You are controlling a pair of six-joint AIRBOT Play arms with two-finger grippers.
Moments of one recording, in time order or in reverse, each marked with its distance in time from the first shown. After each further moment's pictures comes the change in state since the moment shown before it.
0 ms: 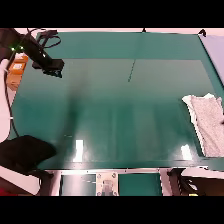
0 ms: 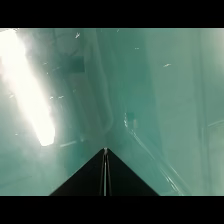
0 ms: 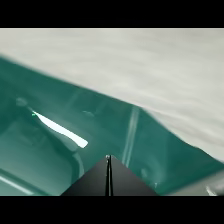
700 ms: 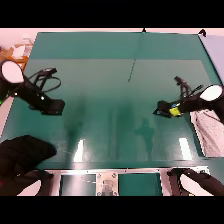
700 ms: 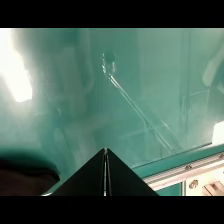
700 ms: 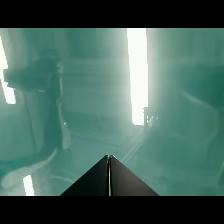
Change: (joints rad) left arm -0.082 0.597 -0.868 -0.016 0.147 -0.108; right arm 0.851 0.404 -0.592 0.203 -0.551 -0.198
